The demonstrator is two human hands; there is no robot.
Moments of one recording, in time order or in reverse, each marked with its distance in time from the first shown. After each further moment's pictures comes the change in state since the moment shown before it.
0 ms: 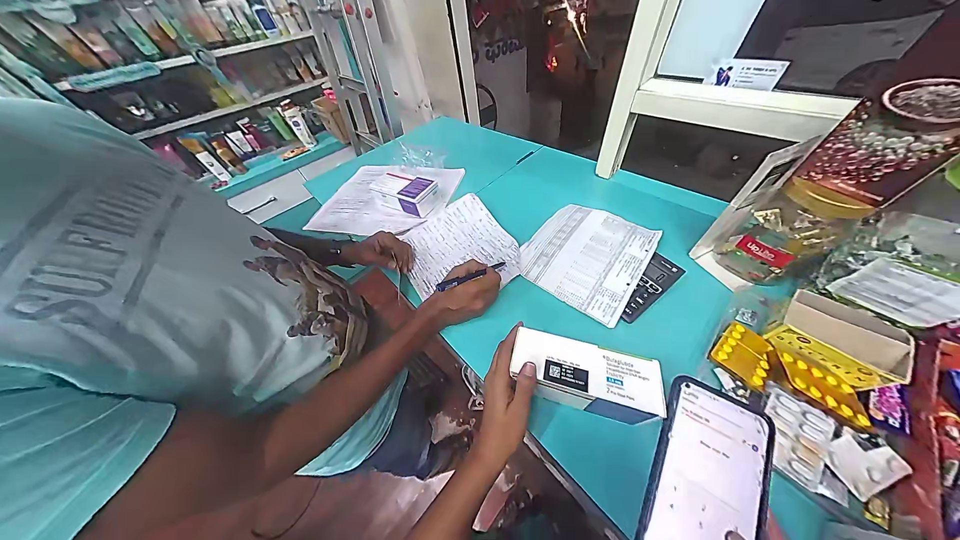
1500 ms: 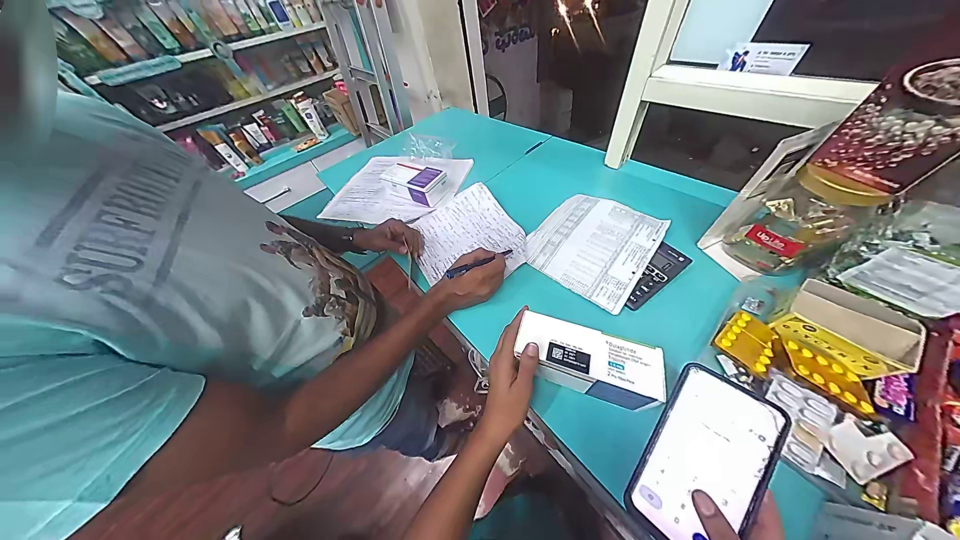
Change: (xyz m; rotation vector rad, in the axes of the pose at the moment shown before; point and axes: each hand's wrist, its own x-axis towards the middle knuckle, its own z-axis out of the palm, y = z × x) left_hand 0.001 0.002 0.000 0.009 -0.009 -0.008; right_hand -0.003 -0.002 0.014 -0.191 0.074 -0.043
